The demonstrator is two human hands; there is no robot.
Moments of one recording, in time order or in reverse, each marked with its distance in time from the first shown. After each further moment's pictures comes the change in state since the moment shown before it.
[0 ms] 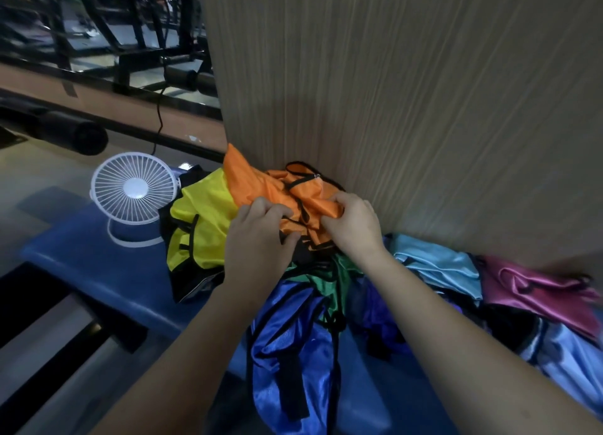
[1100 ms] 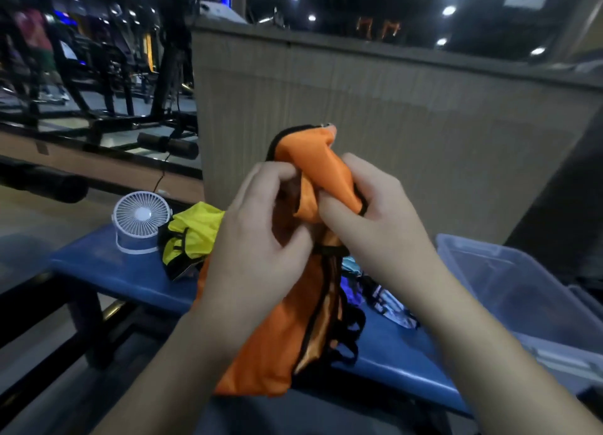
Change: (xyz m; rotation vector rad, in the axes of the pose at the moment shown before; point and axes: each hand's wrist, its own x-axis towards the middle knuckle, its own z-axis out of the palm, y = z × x) left_hand -0.137 0.199 -0.289 -0.831 0.181 0.240; right_hand -0.291 -0.184 -0.279 0.289 0.173 -0.463
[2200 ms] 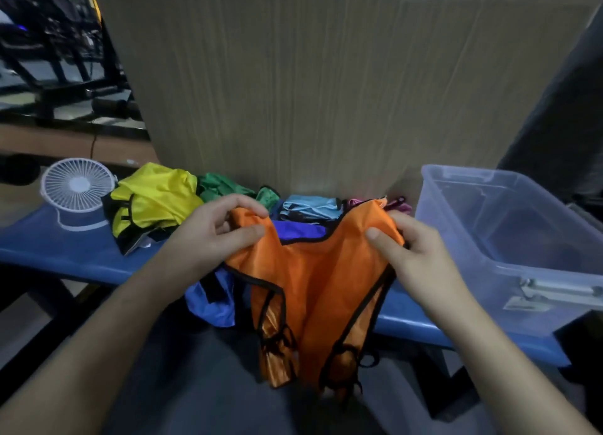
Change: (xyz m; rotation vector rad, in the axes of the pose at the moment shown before) left_hand -0.023 -0.104 0.049 -0.166 -0.514 -0.528; right_hand -0.112 0.180 -0.042 0.069 0.084 0.449
